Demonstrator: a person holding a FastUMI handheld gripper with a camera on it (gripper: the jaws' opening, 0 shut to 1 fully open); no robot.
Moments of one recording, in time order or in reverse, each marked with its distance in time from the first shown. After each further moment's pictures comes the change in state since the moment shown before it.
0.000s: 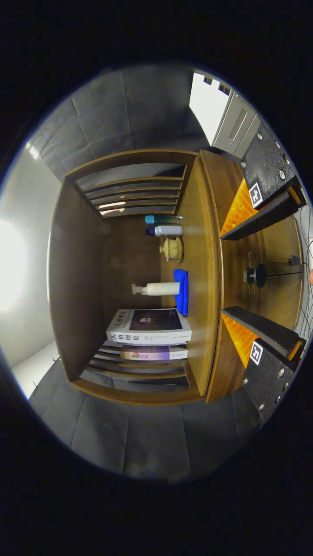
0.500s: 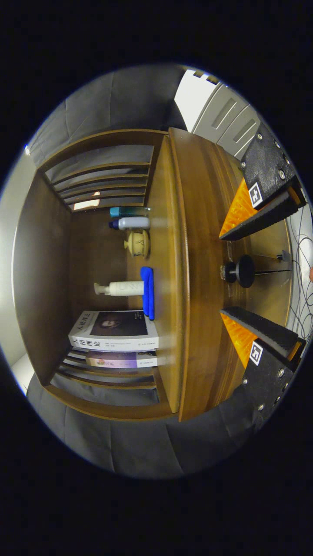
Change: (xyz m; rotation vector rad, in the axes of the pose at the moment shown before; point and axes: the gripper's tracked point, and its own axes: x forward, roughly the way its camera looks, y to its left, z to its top) arm 0.027 0.007 -0.074 0.012 0.155 0.023
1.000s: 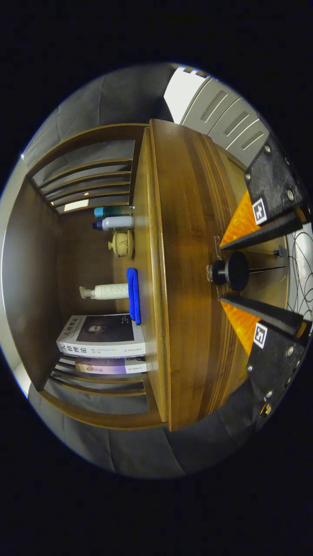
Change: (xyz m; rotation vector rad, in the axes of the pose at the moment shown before) arm 0.018 -0.003 -0.023 0.034 0.041 -0.005
